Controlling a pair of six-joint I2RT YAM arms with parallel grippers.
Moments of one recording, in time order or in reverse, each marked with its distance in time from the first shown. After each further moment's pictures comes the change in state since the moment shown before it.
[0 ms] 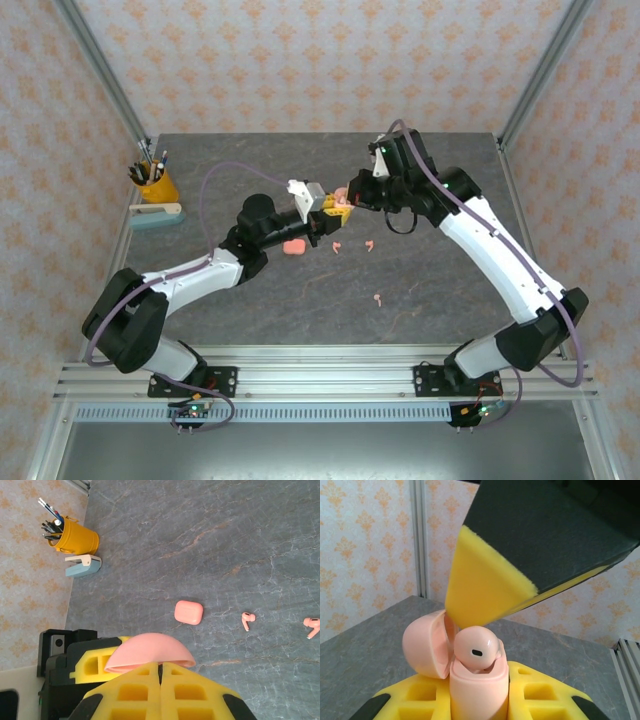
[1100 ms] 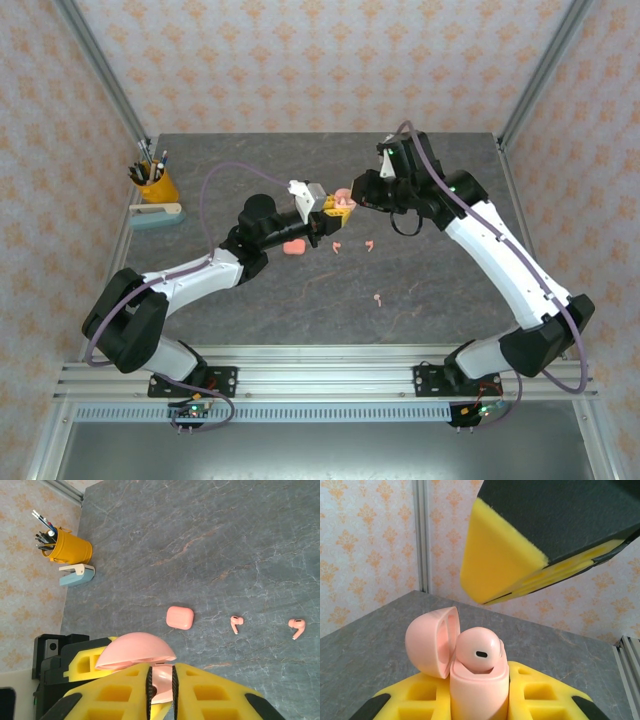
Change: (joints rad) left arm -0.002 0.000 0.000 -0.017 -0.014 0.003; right arm -0.019 -0.045 -0.035 0.010 0.030 0.006
